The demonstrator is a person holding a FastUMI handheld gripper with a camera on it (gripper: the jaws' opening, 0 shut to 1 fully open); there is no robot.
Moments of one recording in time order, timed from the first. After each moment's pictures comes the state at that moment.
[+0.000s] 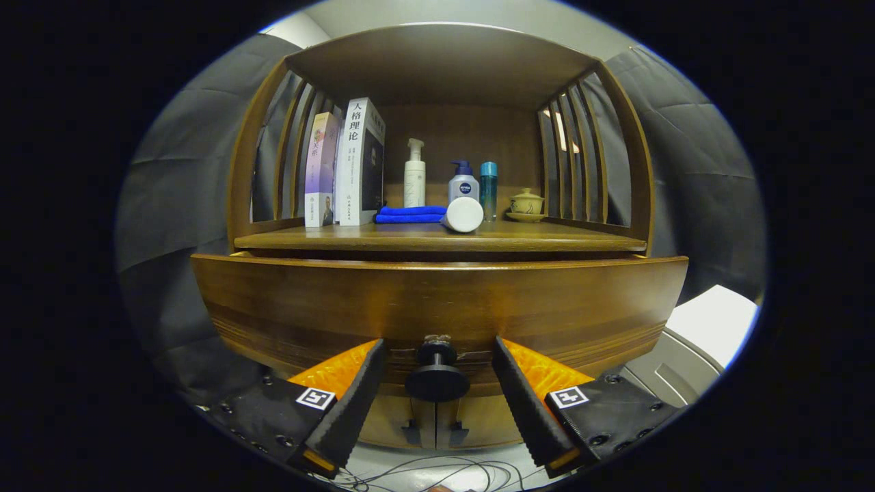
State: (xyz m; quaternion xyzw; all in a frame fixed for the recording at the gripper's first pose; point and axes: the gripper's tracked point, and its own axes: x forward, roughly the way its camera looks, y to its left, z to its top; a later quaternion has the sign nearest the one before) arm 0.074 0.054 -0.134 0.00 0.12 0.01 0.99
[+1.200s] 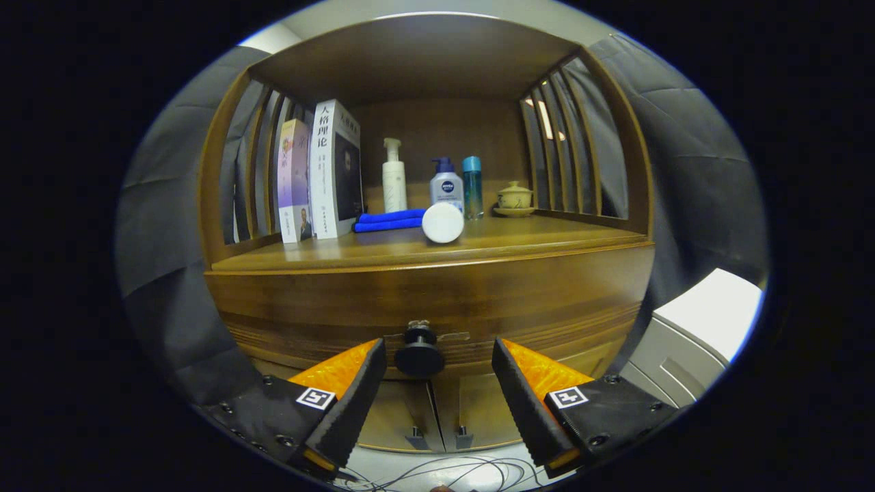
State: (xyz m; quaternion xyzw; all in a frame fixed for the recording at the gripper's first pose) arm 0.076 0.042 -0.117 0.05 0.13 -0.02 0.99
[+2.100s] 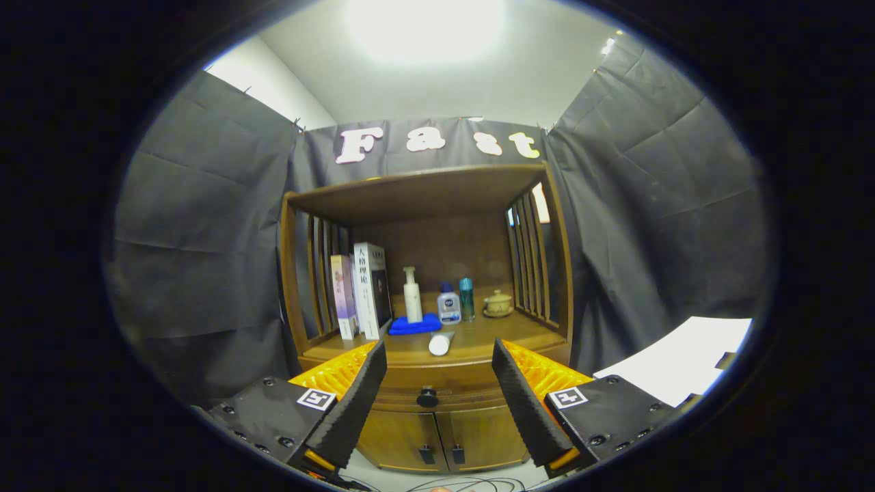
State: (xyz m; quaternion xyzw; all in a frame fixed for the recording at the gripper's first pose) arm -0.086 0.003 0.082 0.06 -0.04 0.01 1.00
